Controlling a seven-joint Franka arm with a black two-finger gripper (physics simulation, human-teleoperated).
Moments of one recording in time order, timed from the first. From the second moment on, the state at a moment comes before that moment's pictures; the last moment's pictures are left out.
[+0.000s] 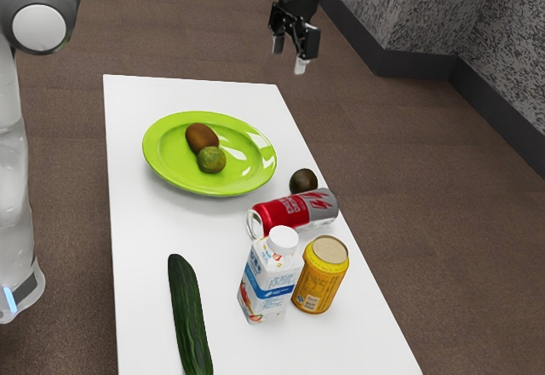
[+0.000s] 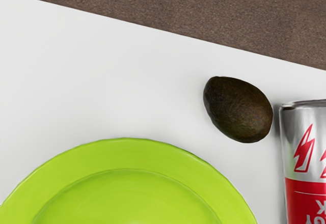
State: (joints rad) arm 0.07 -0.02 0.13 -1.46 -0.04 1.51 -0.04
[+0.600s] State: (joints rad) arm -0.10 0.02 0.20 -1.41 -0.05 1.52 -0.06
